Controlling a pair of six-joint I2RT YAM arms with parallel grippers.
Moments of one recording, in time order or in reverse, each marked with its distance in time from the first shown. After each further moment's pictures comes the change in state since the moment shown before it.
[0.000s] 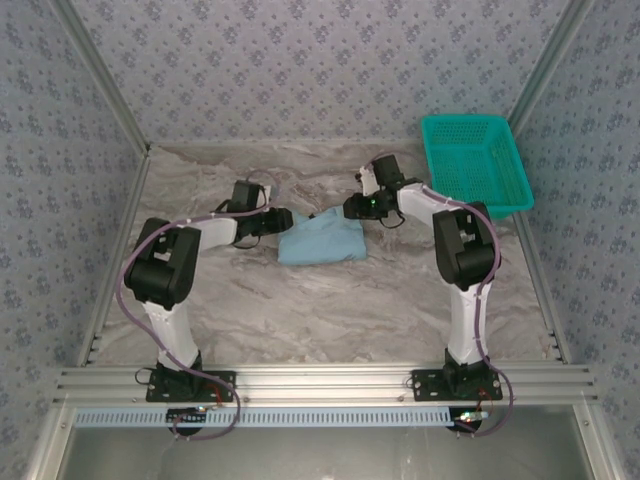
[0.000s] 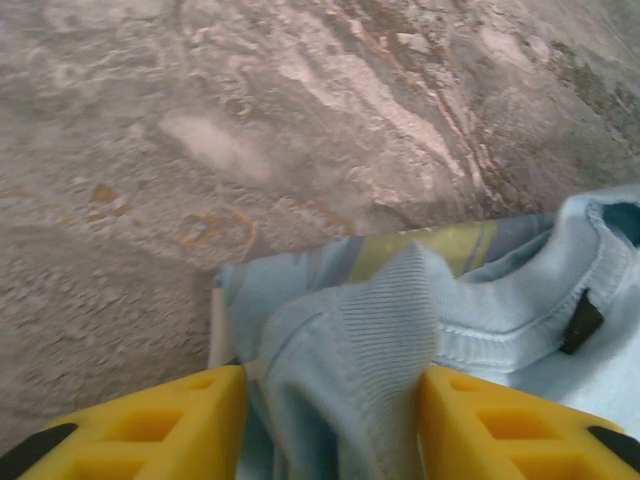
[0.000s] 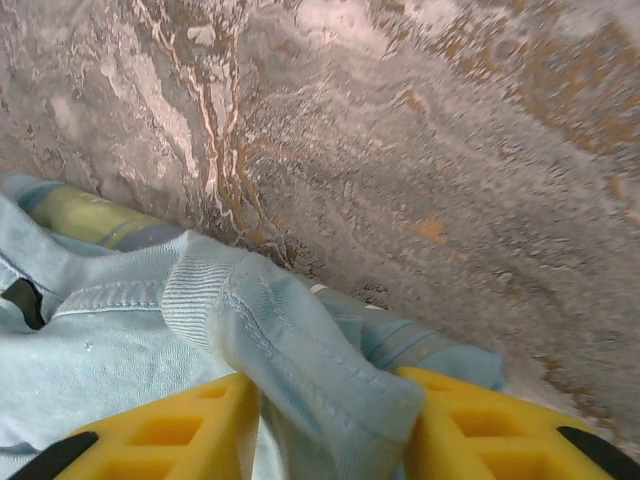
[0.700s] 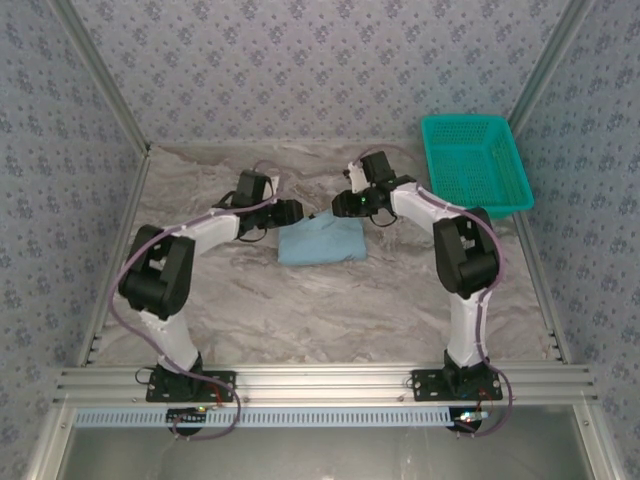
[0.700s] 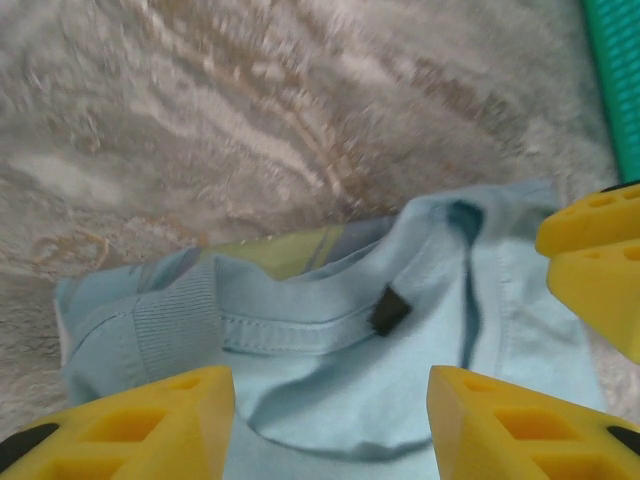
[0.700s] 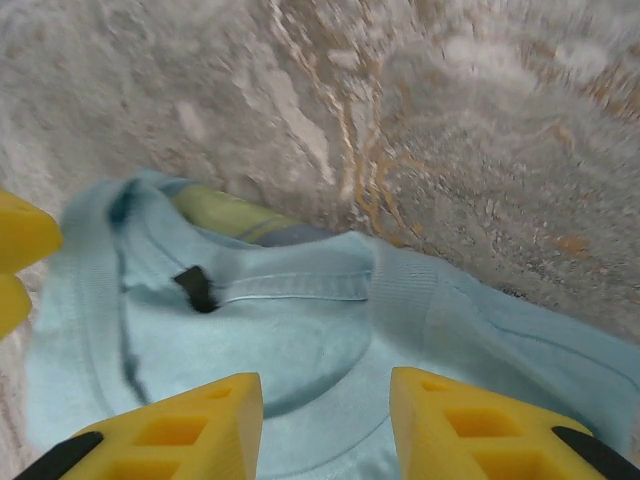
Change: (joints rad) left arm -0.056 -0.043 0.073 -0.079 0.042 -0.031; right arm 0.073 -0.036 0.011 -0.005 -0.006 0.033
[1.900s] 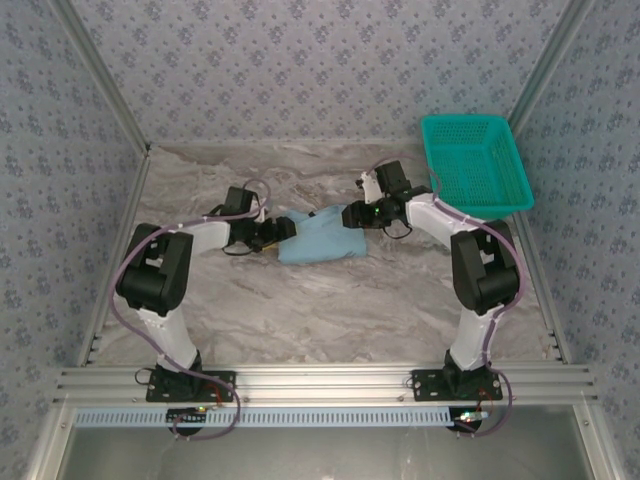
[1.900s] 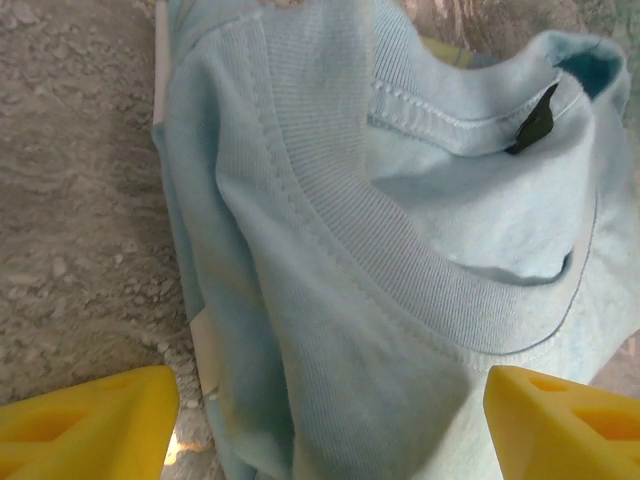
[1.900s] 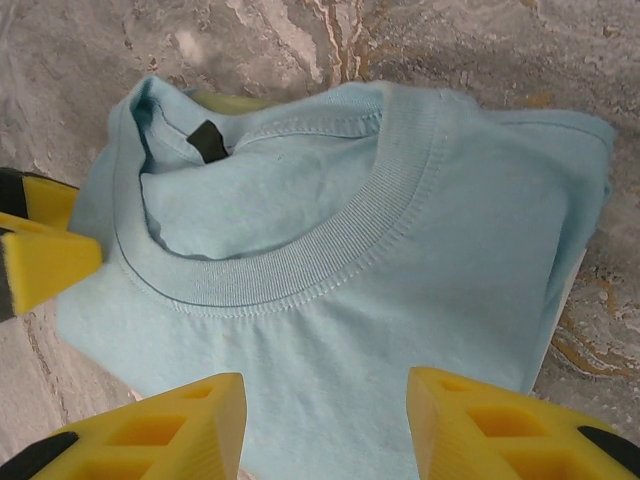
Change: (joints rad) left arm 0.080 -0.006 -0.132 -0.045 0.179 -0.054; right arm -0.023 -0.197 -0.205 -0.008 -0.031 0.004
